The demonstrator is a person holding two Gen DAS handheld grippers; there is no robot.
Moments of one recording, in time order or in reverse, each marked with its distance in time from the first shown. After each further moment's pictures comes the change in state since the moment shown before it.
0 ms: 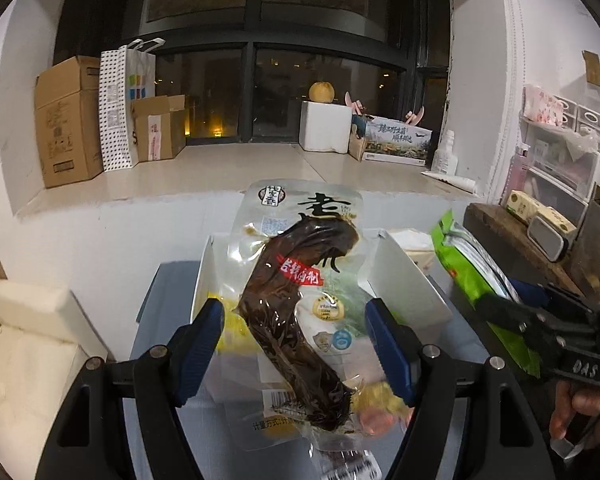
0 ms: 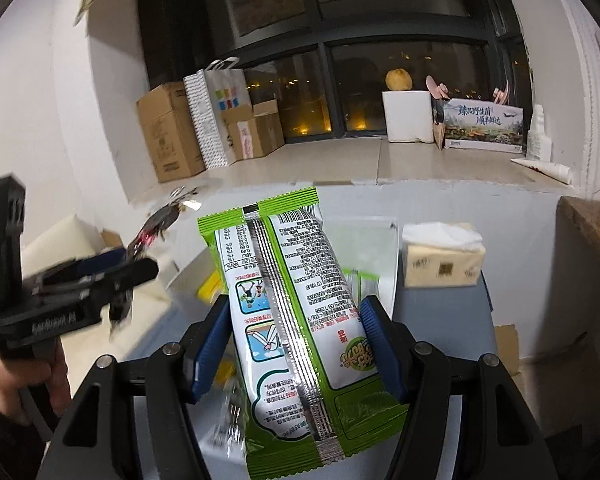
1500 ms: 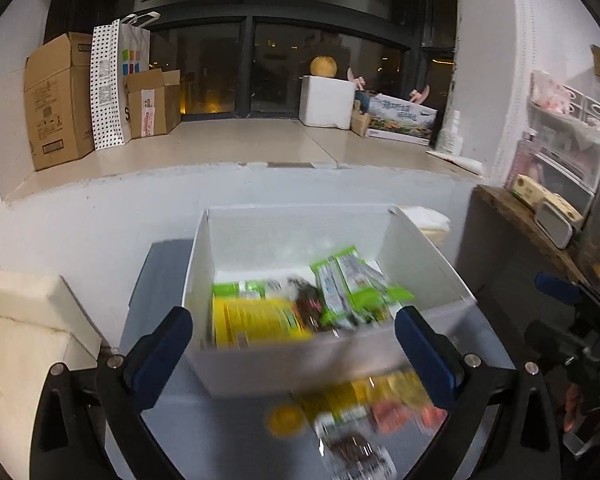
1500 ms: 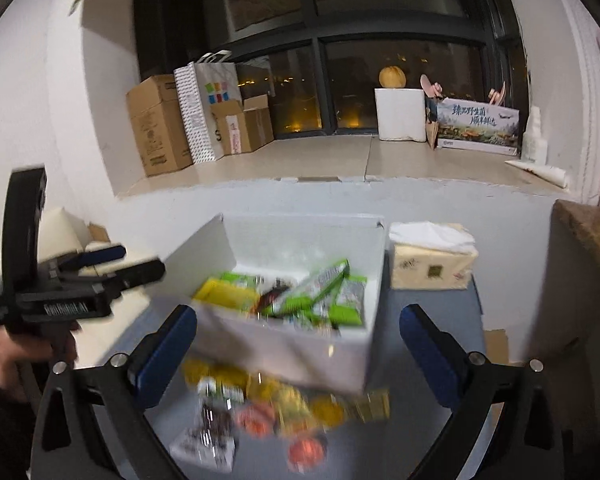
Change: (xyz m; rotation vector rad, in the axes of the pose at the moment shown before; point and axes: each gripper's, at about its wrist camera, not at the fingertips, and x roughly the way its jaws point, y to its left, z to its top) left arm 0.020 0.009 -0.025 -0.010 0.076 -0.021; right arm -0.014 -0.004 -0.032 -0.067 0.017 -0.036
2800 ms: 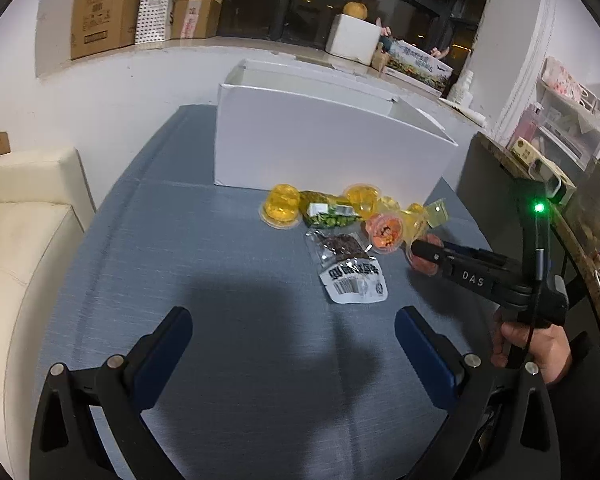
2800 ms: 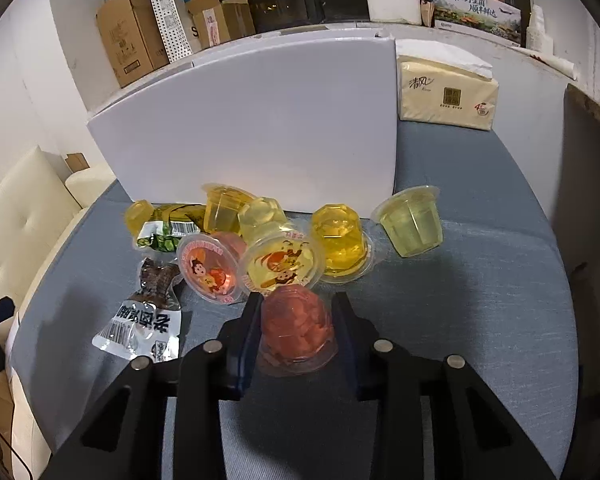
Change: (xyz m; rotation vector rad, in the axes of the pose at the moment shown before) left arm -0.049 -0.005 -0.164 -0.168 0.189 -0.006; right arm 0.083 -0.004 -0.112 0.059 0.279 -0.018
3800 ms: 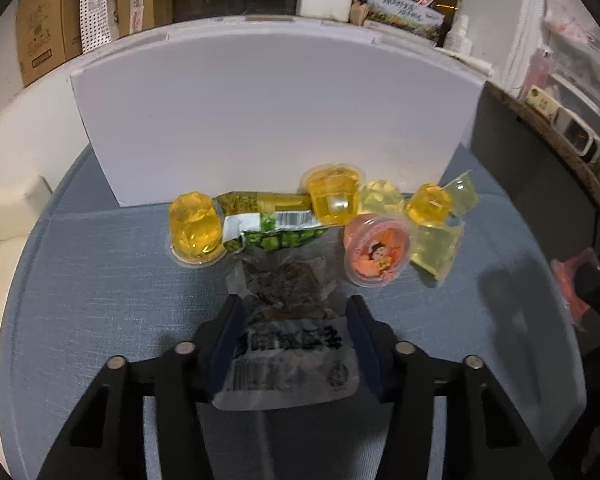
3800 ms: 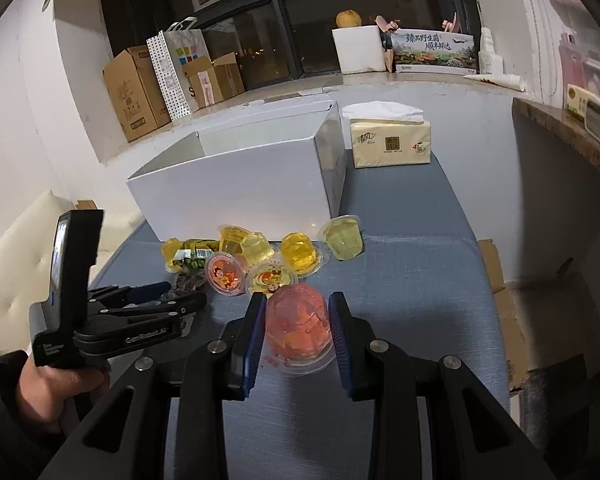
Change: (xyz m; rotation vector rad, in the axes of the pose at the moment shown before) left arm 0.110 -0.063 0.032 0.135 0.079 0.055; right arm -0.096 -0.023 -0.031 0.086 -0.166 0.008
